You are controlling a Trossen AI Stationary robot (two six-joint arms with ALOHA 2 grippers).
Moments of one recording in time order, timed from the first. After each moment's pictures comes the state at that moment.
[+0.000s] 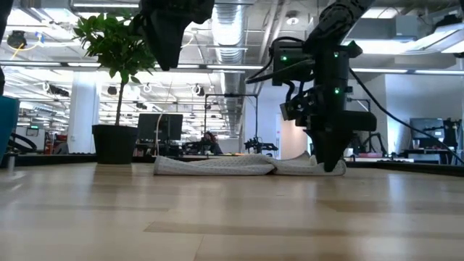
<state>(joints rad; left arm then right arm) -0.13 1.74 1.64 -1.35 -0.22 -0.77 -0.10 1.79 1.05 -0.77 0.11 -0.23</state>
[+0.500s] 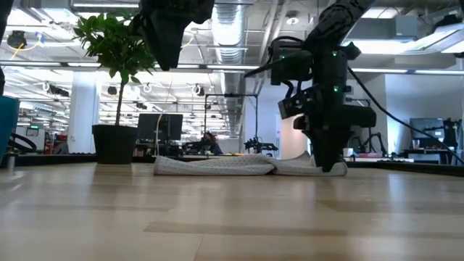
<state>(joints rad) -0.13 1.74 1.64 -1.35 -0.22 -0.77 -0.11 1.79 1.05 -0.75 0.02 -0.24</state>
